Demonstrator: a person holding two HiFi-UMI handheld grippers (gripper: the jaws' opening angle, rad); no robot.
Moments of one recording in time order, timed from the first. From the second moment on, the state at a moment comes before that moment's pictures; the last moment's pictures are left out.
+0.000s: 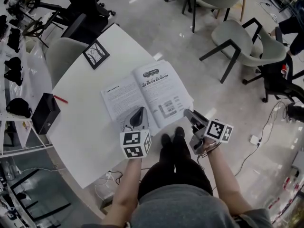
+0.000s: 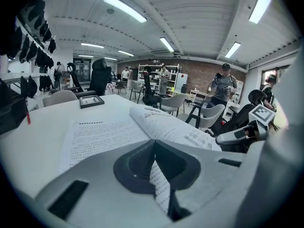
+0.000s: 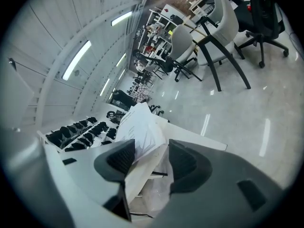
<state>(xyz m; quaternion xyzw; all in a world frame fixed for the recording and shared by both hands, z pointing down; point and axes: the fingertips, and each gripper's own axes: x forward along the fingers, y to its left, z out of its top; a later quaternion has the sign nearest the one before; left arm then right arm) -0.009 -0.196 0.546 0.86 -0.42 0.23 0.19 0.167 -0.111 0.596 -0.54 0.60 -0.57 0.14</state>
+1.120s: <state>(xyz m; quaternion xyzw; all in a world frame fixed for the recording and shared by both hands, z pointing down) -0.008 -0.193 0.550 0.85 -0.43 0.24 0.18 0.174 -0.112 0.570 -0.56 0.61 -0.54 0.15</state>
